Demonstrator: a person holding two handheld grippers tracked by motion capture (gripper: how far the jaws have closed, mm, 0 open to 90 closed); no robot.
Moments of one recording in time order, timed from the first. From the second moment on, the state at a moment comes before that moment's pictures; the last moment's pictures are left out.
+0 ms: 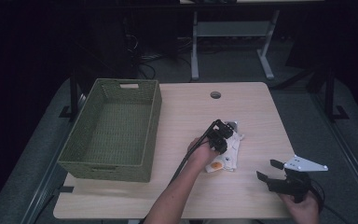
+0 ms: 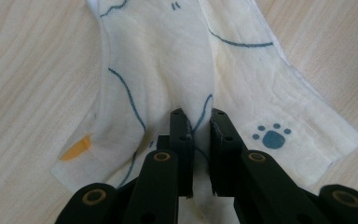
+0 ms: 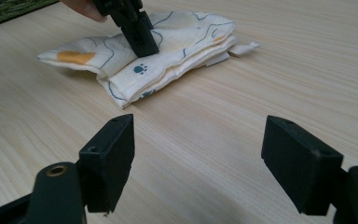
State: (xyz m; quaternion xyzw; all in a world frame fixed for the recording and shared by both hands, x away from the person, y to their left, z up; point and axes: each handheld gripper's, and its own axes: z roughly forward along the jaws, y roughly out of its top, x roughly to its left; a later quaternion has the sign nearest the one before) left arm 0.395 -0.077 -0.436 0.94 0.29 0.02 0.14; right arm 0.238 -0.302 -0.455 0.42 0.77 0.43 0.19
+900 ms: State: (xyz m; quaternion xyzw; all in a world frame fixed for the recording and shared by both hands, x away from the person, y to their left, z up) left arm 0.395 -0.063 -0.387 0.95 0.27 0.04 0.12; right arm 0.239 -0.303 -0.456 0.43 0.77 0.43 0.19
